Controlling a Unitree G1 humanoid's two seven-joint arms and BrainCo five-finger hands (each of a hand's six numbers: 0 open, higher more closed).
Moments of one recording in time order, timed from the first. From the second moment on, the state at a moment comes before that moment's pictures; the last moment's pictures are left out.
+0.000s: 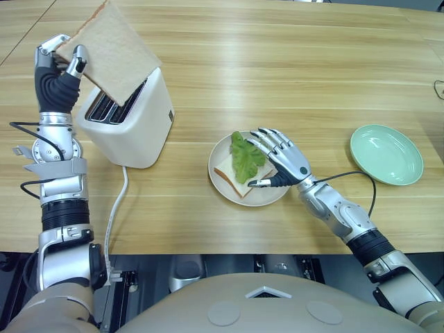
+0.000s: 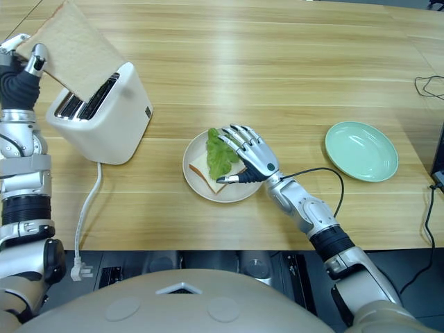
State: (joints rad) left arm -0.34 0.51 0.24 0.30 -0.07 -0.51 -0.08; right arm -0.14 -0.52 0.43 0.22 -0.98 -0.37 -0.49
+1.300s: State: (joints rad) left arm -0.21 0.07 -0.10 0.49 -0.08 -0.27 -0.40; right arm 0.02 -0.49 0.21 0.07 -0.71 -0.58 -0.38
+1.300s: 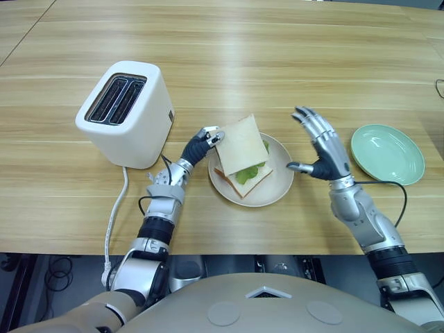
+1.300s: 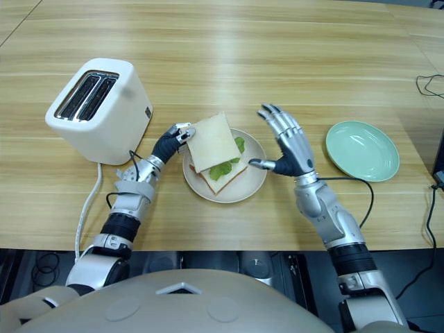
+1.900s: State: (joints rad) left arm -0.15 0.06 -0.14 0.39 0.00 -0.22 -0.33; right arm 0.05 -0.50 0.38 0.06 -0.78 -0.62 -0.17
